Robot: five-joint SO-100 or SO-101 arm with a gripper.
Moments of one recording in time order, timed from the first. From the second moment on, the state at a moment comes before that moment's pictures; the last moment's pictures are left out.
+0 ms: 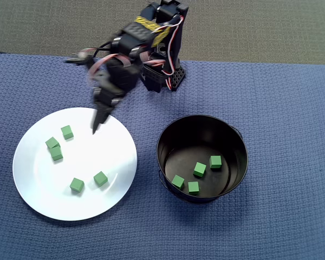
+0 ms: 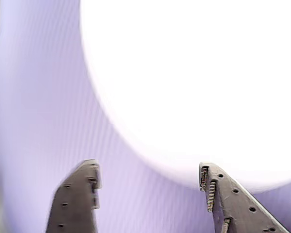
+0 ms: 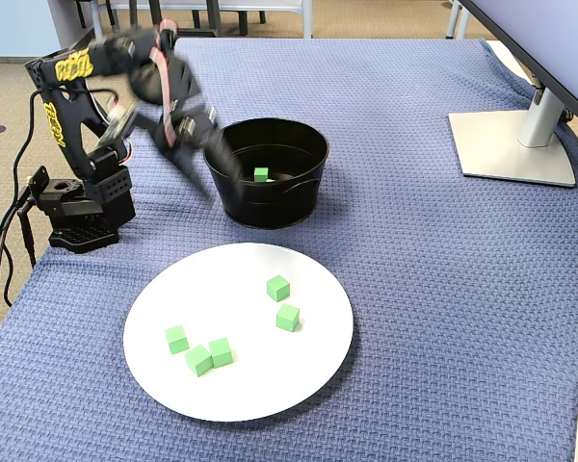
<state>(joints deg) 33.8 106.8 94.0 68.8 -17.3</state>
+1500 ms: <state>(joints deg) 54.0 79.5 95.9 57.4 -91.4</state>
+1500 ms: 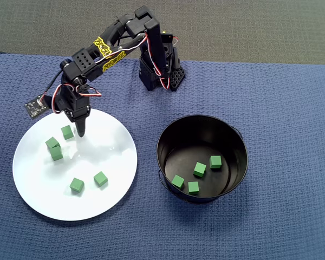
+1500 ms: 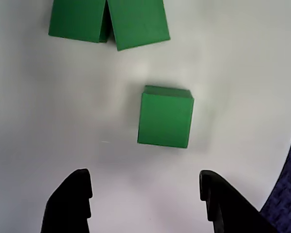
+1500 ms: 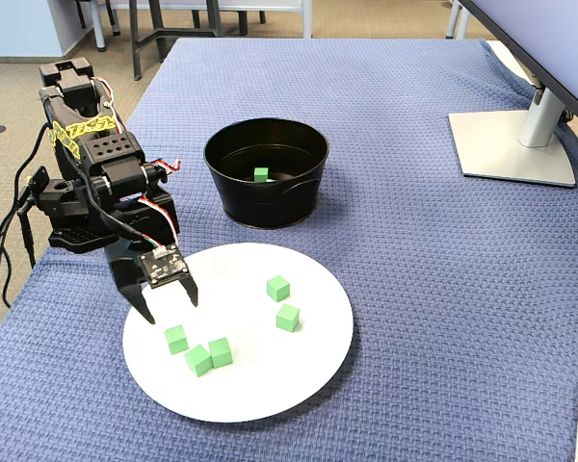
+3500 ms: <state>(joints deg) 55.7 72.2 95.3 45.5 -91.4</state>
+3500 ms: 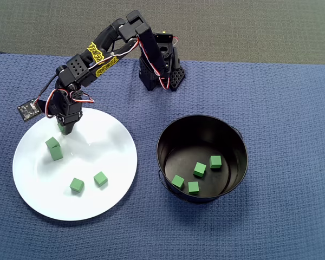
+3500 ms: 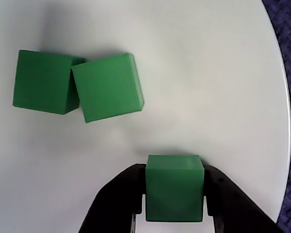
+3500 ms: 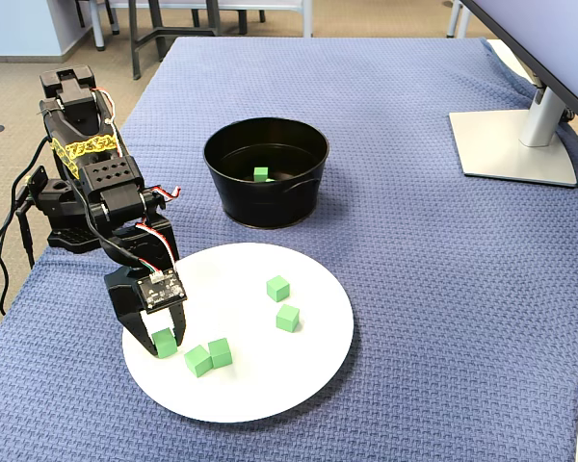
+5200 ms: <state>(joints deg) -10.7 125.1 109.8 67.2 -15.6</state>
